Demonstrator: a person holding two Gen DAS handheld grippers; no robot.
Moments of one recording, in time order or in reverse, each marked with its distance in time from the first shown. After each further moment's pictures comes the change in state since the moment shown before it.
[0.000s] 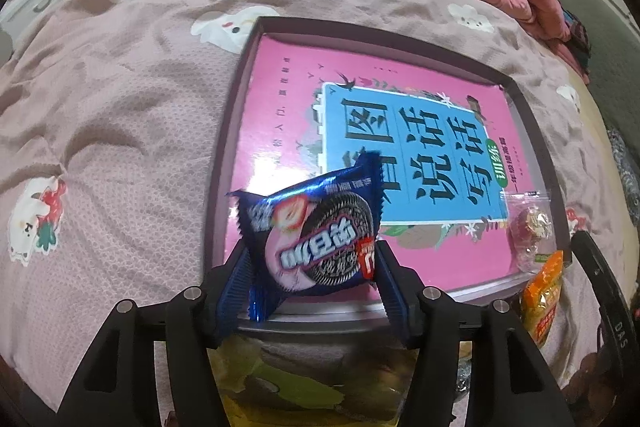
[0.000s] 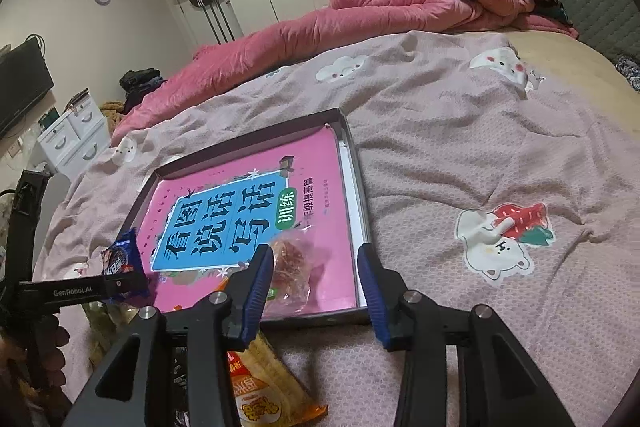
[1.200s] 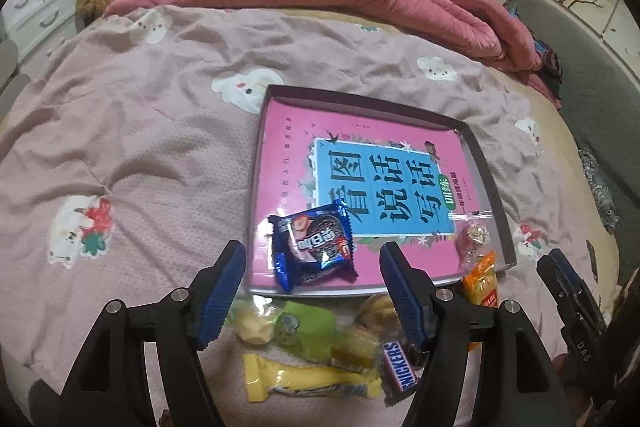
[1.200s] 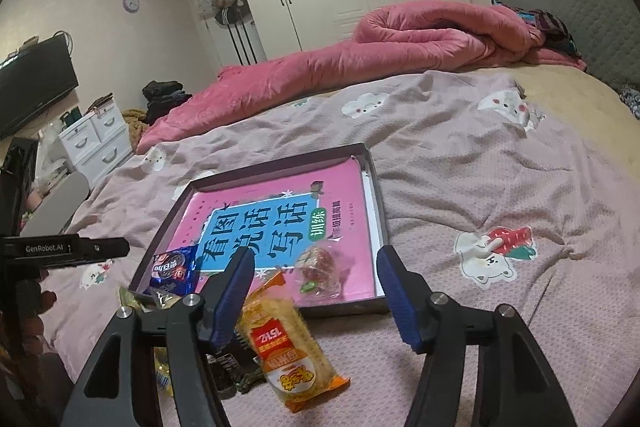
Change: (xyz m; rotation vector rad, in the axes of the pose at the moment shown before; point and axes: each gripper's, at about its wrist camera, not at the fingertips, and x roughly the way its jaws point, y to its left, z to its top) left arm -0.083 0.018 -0.010 0.006 -0.141 -0.082; right arm -0.053 0.024 -0.007 -0.074 -0.101 0.046
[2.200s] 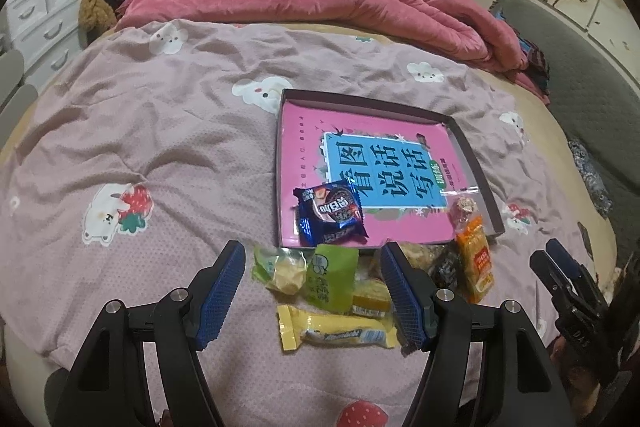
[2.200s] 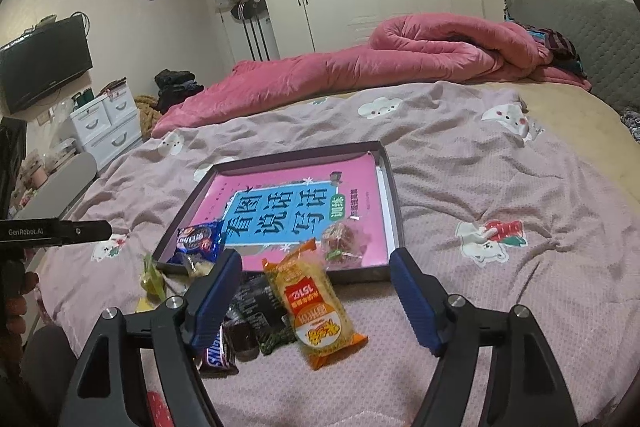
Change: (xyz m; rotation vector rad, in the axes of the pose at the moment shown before) left arm -0.048 0.019 -0.032 0.048 -0.043 -0.013; right arm -0.035 0.025 -0.020 -0.072 0.011 0.001
